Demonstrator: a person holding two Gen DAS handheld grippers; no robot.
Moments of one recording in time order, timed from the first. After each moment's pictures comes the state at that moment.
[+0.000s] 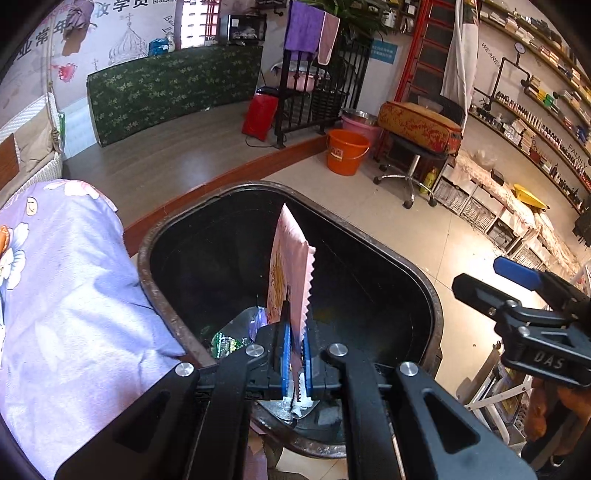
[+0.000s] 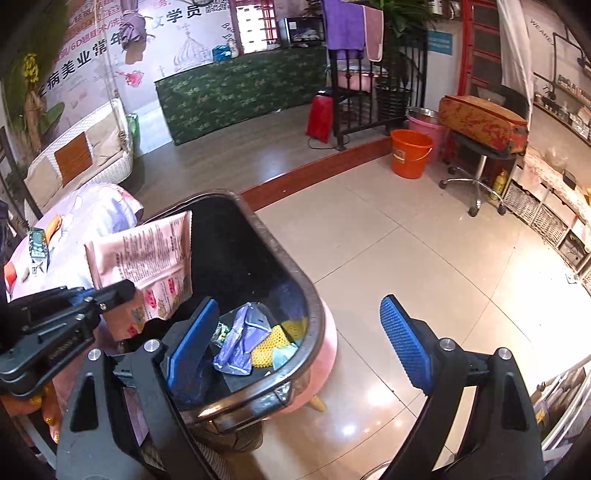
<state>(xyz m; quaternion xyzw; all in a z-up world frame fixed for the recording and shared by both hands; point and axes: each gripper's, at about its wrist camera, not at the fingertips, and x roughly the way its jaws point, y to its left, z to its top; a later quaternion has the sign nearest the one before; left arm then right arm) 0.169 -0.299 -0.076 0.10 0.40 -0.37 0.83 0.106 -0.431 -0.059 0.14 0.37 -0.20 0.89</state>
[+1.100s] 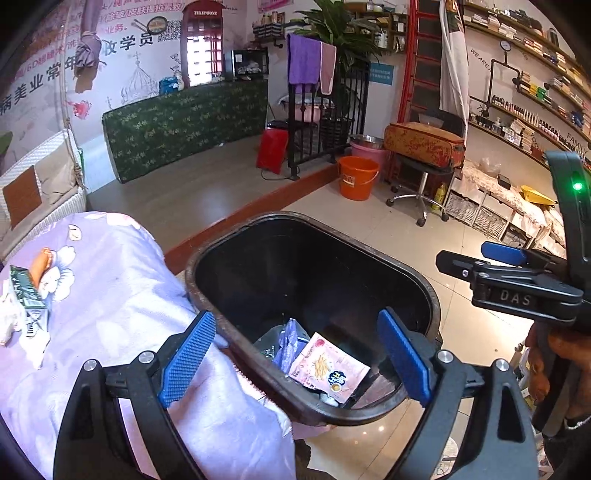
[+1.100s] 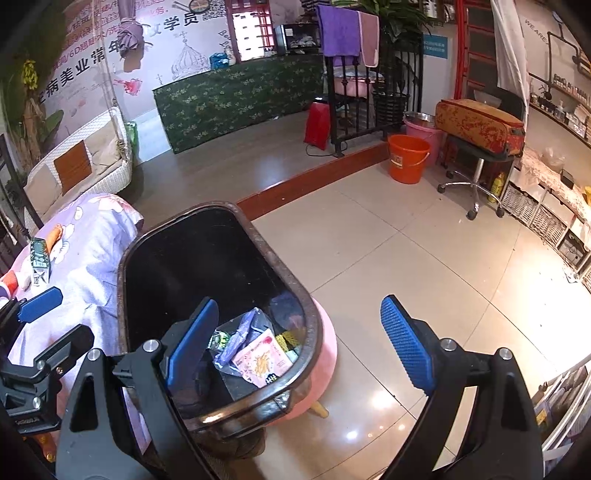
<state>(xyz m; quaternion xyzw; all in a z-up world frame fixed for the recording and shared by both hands) 0.139 -0.257 -0.050 0.13 0.32 -0.34 0.87 0.103 -0.430 -0.053 0.14 0.36 -0.20 0.90</state>
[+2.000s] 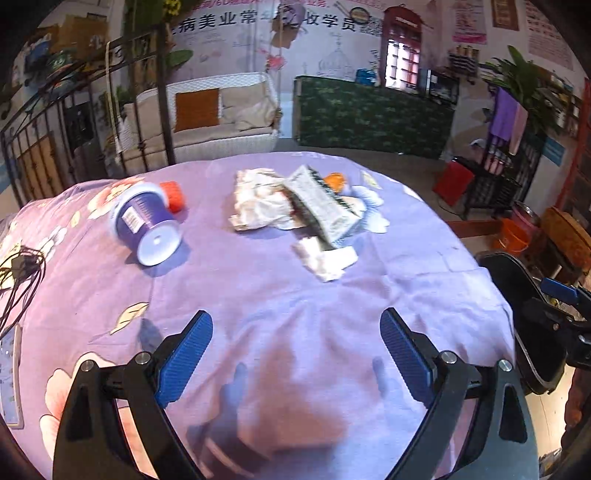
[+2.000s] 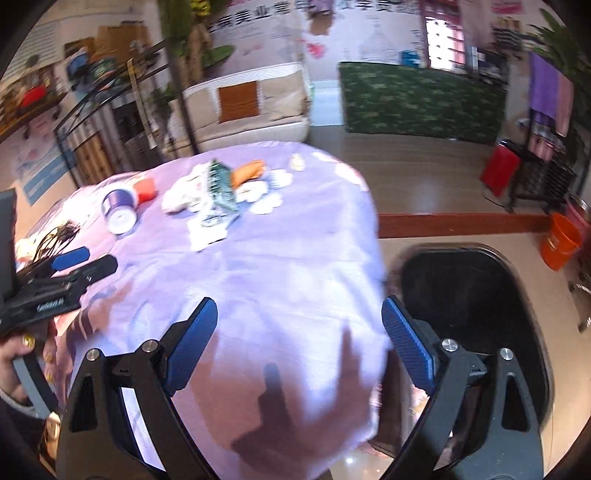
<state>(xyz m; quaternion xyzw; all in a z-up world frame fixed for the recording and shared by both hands) 0.170 0.041 -0.036 -0.01 0.36 -0.02 0.93 0.186 -0.216 -0.022 0.02 0.37 0.12 0.92</state>
